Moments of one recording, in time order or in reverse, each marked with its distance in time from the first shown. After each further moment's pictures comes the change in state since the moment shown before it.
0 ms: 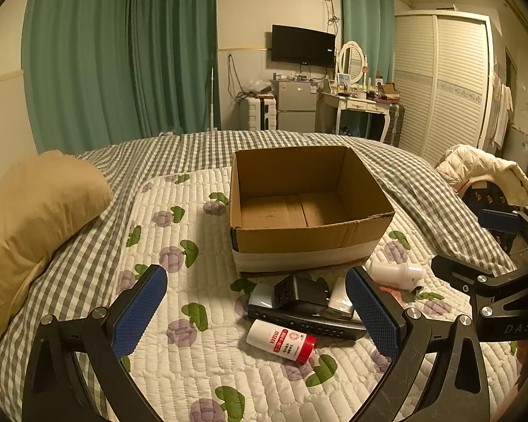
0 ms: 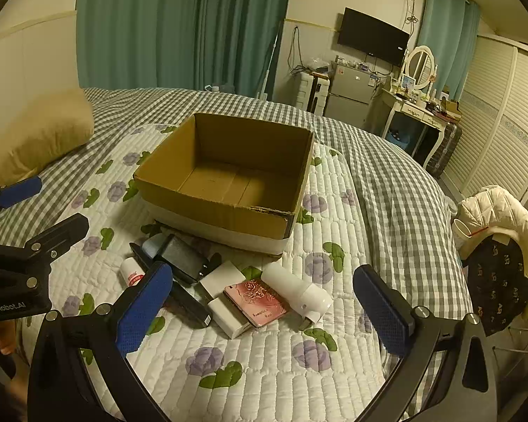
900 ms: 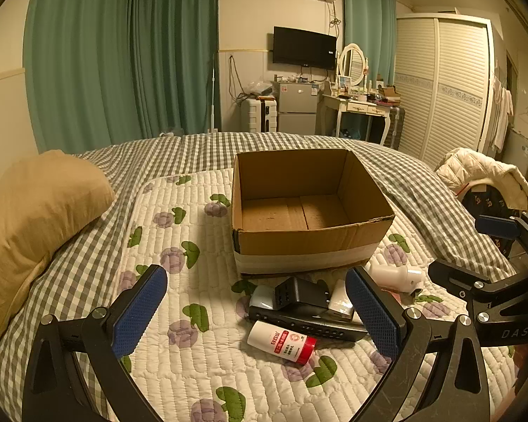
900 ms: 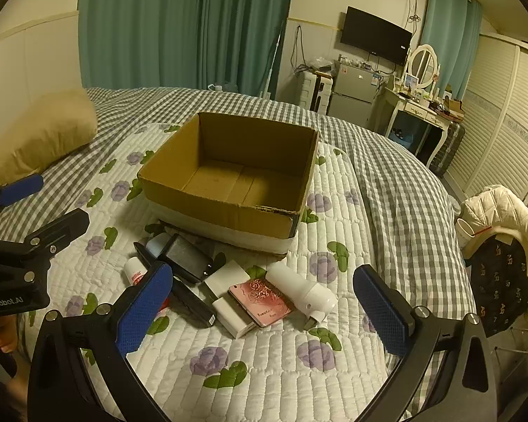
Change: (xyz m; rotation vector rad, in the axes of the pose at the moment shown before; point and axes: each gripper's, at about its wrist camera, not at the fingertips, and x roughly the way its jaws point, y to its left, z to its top) left arm -0.001 0.001 0.000 -0.004 -0.006 0.001; right arm 0.001 0.002 0.000 0.002 0.003 0.017
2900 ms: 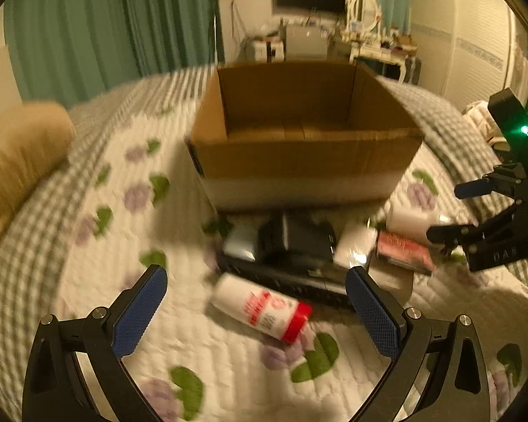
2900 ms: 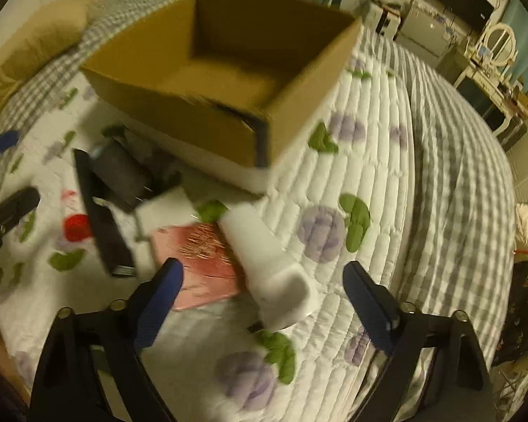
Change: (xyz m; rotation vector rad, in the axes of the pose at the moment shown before) left arm 0.083 -0.038 -0.047 -0.003 0.254 0.060; right arm 0.141 -0.062 -0.020 -0.204 0.380 0.176
